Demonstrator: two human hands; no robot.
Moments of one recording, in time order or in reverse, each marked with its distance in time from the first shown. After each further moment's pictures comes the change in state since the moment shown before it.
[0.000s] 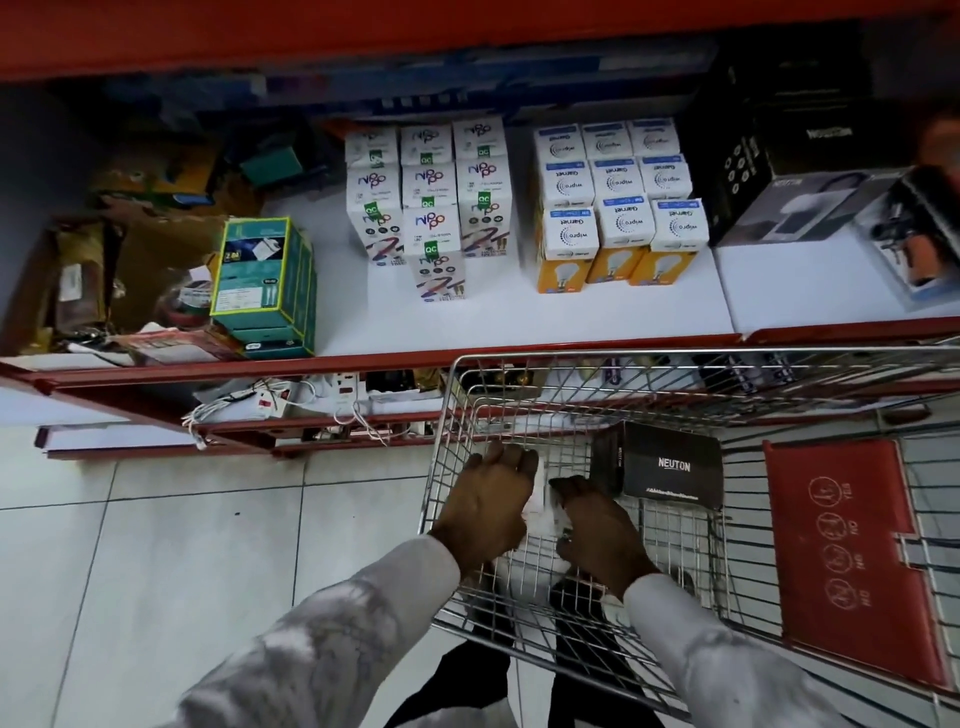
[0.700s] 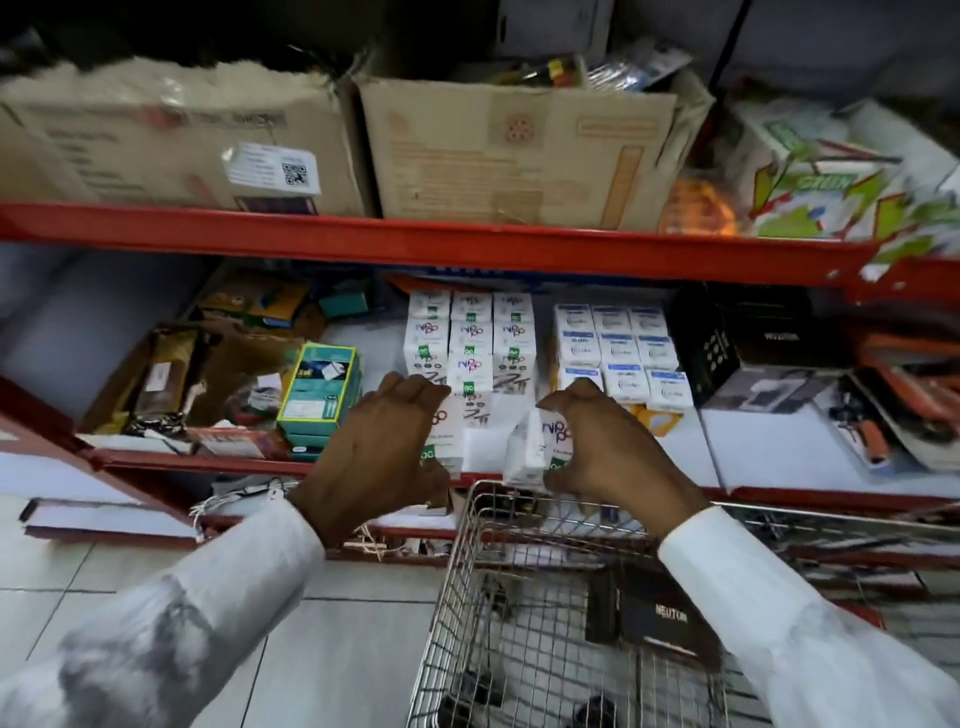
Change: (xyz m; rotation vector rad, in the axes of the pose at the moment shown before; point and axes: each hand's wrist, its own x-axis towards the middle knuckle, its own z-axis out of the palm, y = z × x) left_hand -0.055 -0.104 -0.216 -0.043 0.452 -0.160; right_hand 0.009 -0.132 -0.260 -0.117 0.318 -0.228
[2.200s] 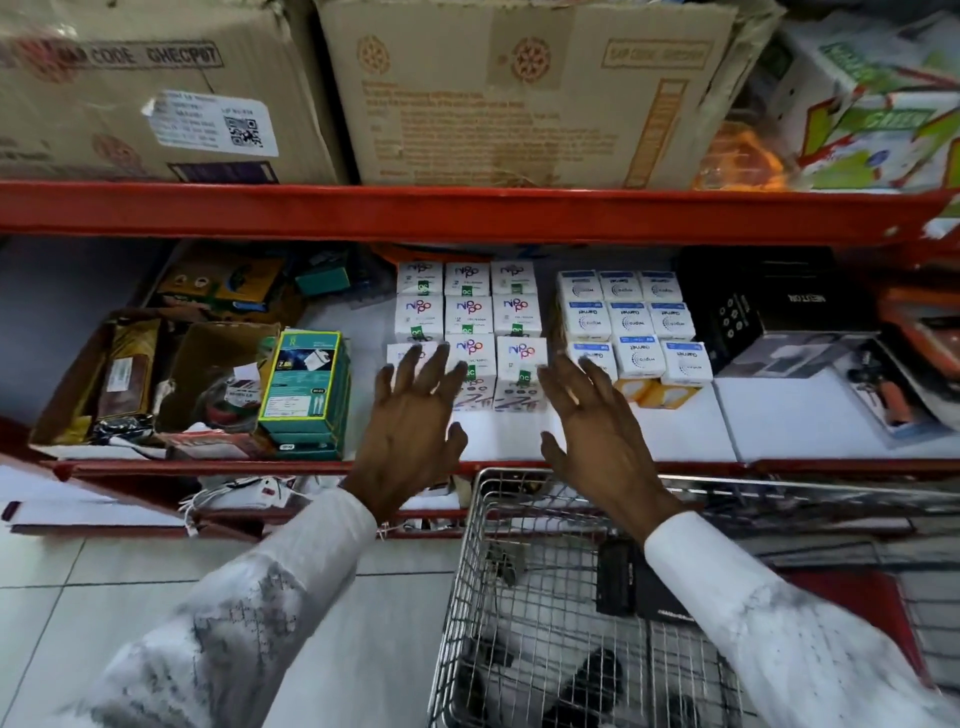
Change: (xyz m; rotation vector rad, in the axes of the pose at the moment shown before) left_hand 0.049 -0.025 0.077 0.032 0.014 -0.032; right_hand 0.035 0.029 0.073 -0.222 0.242 -0.030
